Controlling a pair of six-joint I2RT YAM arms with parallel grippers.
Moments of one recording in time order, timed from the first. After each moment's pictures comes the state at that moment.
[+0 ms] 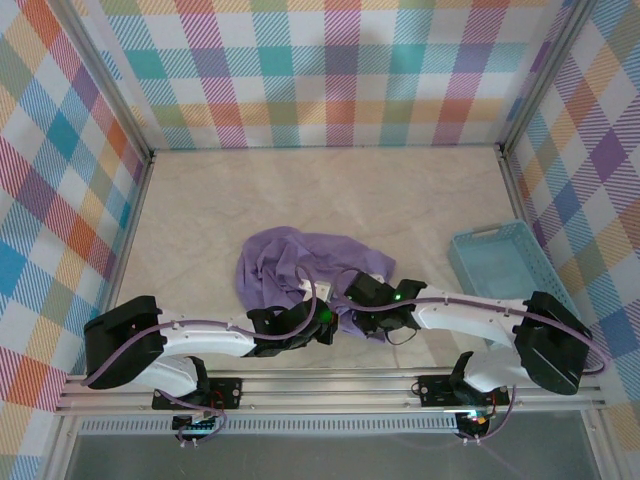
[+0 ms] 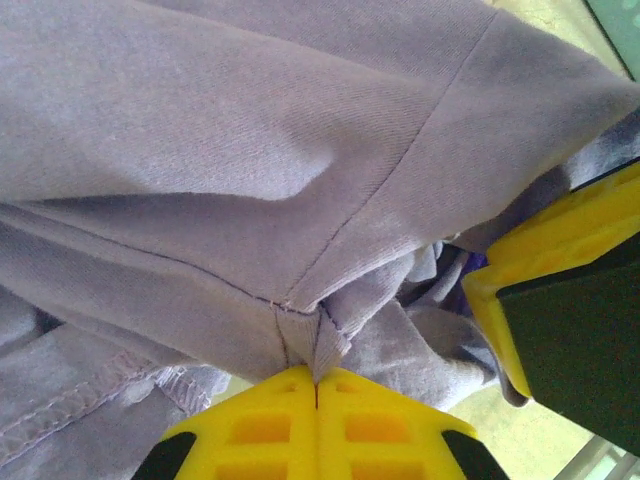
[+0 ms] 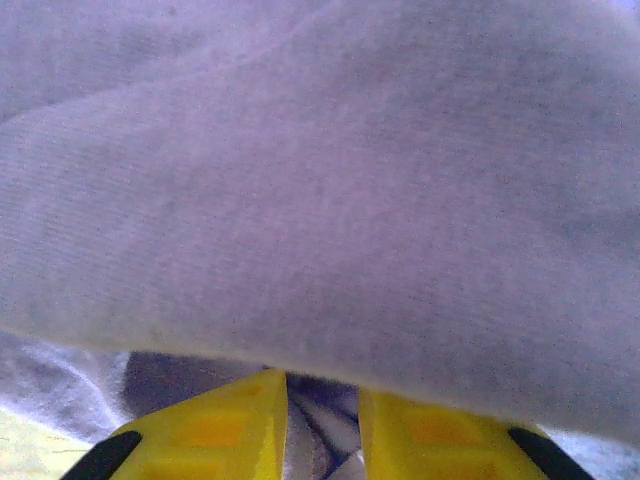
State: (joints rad) left arm -1.21 1.39 0.58 0.05 -0.24 -0.83; right arm 1.02 1.34 0.73 -0.66 0.14 0.75
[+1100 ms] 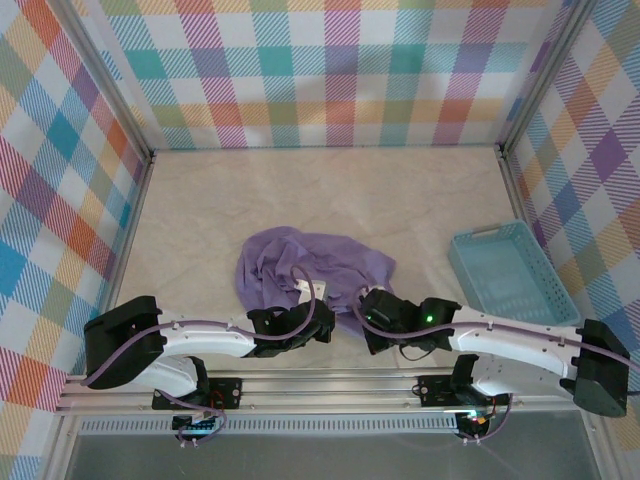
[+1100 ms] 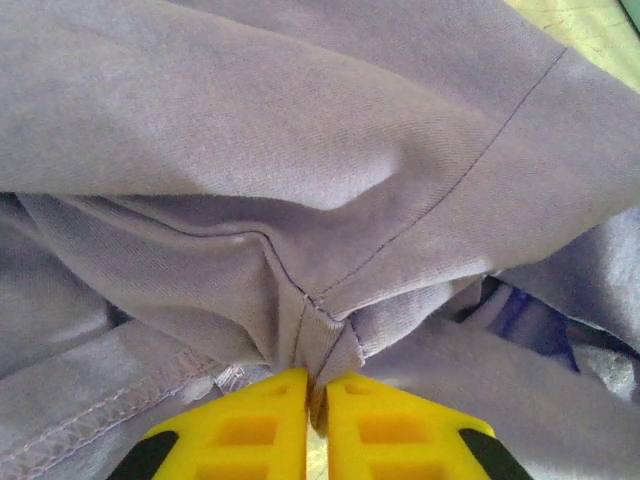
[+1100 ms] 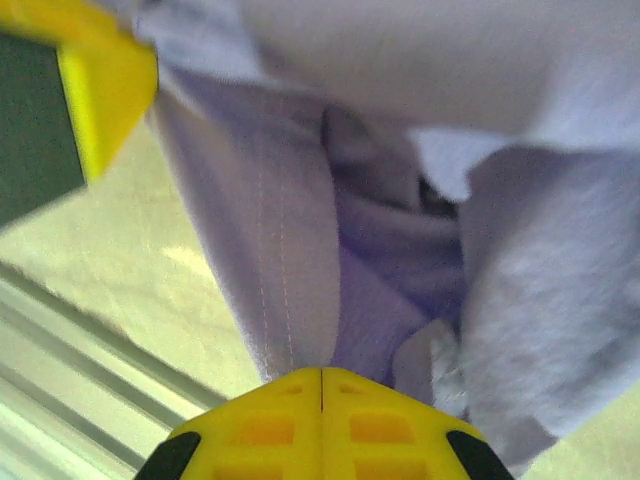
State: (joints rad) left arm -1.21 1.39 0.58 0.01 -0.32 -0.88; right arm 1.17 1.05 0.64 -0.72 0.08 0.68
